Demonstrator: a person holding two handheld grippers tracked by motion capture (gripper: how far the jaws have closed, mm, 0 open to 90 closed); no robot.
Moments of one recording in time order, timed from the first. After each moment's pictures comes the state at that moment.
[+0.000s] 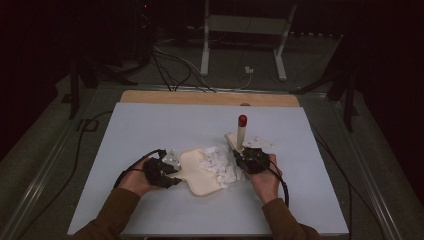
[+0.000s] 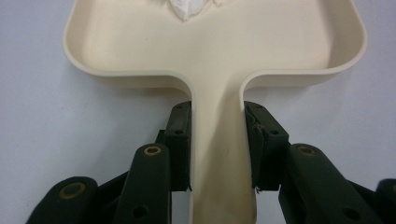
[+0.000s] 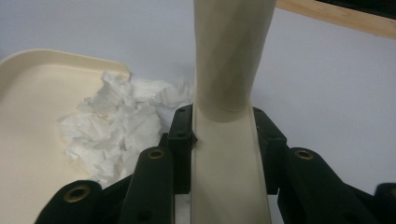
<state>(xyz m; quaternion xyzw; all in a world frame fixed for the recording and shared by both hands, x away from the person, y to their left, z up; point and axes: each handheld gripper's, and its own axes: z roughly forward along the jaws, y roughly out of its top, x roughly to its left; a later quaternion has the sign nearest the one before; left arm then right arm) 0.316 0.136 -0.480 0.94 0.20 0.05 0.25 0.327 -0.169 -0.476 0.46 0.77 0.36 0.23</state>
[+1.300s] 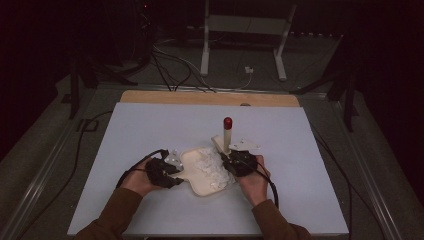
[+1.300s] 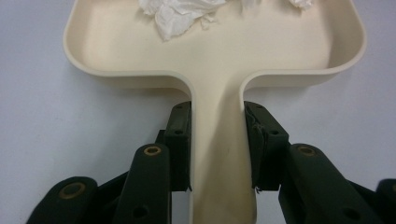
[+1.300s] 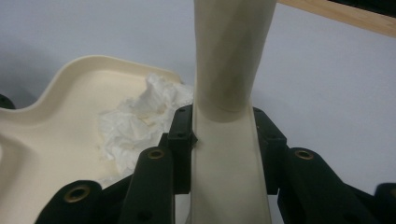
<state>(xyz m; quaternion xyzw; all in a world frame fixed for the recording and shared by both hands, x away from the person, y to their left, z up) 0.316 0.130 -0.480 0.95 0.20 0.05 0.25 0.319 -0.134 -0.475 0.44 0.79 0.37 0.22</state>
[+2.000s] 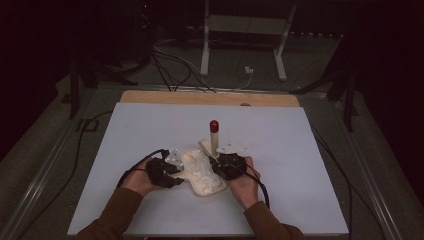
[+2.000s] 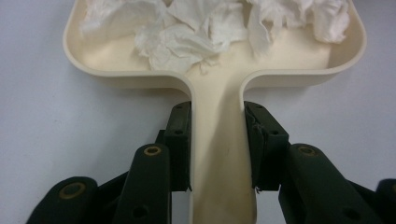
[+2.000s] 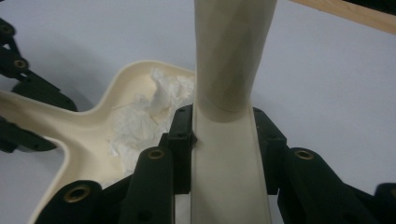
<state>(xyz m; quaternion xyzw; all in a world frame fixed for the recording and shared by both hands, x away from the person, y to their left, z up) 0.316 0.129 -0.480 0.94 0.20 0.05 0.26 0.309 -0.104 -0.472 0.41 0.81 0.38 0.20</state>
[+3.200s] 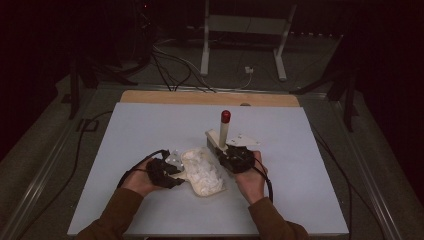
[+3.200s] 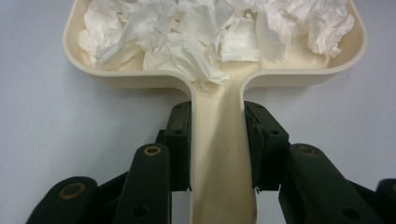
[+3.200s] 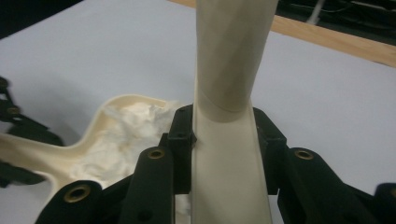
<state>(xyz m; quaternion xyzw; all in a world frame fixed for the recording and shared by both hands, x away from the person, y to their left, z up) 0.315 0.128 -0.481 0.94 0.20 0.05 0.26 0.318 -0.128 -0.449 0.43 0.77 0.40 0.22</state>
